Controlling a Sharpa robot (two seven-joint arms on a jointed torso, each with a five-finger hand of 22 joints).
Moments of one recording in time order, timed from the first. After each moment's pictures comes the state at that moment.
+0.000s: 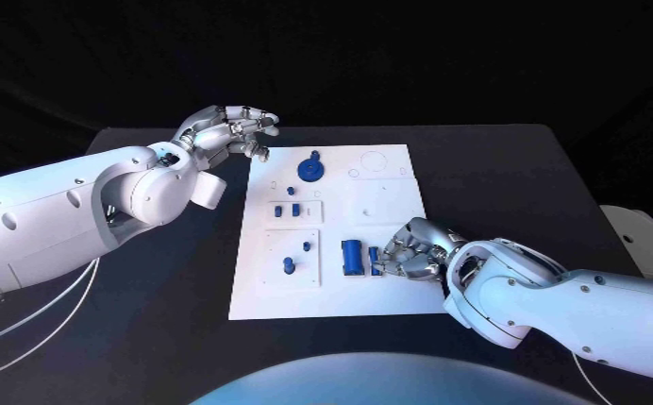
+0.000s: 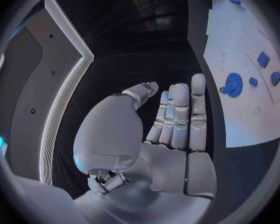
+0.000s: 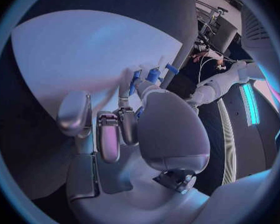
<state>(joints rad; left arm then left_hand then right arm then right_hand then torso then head) 1.19 -0.92 -0.03 1.51 -0.13 -0.15 0.27 1.25 -0.12 0.48 0.02 0.38 0.72 0.18 0.48 0.36 0.92 0.11 0.57 0.09 1.16 0.03 1.16 0.54 0.17 1.14 0.13 0.37 1.25 0.99 -0.97 -0.16 1.88 -1.21 -0.51 -0.49 1.26 -0.18 0.28 0.26 0.22 1.13 0.03 0.23 0.70 1.46 -0.04 1.37 1.31 1.46 -0.09 1.56 1.31 0.11 1.47 0.01 0.99 1.31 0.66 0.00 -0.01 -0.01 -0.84</state>
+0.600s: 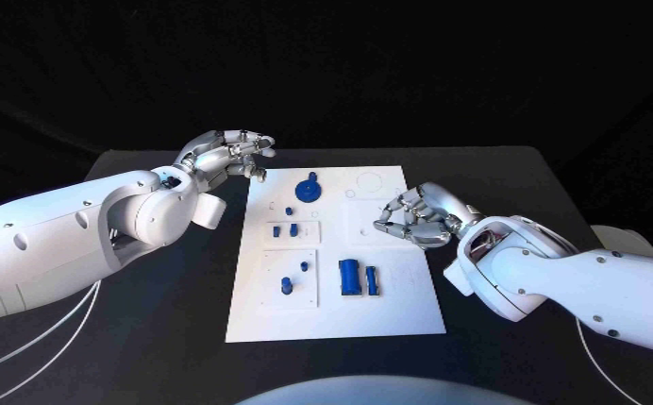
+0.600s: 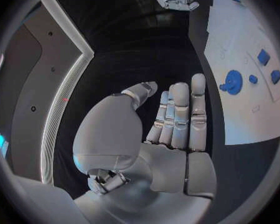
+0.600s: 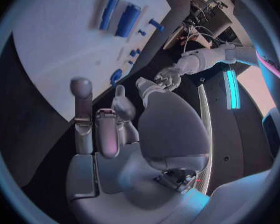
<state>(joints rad) 1.17 -0.91 -0.04 1.47 -0.10 -0.16 0.28 1.24 -0.13 0.47 0.02 0.38 0.72 0.18 0.49 0.36 0.92 0.11 0.57 0.09 1.15 0.03 1.15 0.52 0.17 1.14 0.13 0.37 1.25 1.11 -0.99 -0.16 1.83 -1.06 -0.62 -0.19 1.22 -0.18 0.25 0.29 0.23 1.04 0.08 0.18 0.68 1.33 0.00 1.06 1.18 1.47 -0.07 1.45 1.29 0.15 1.35 0.04 0.56 1.30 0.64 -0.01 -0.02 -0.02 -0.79</state>
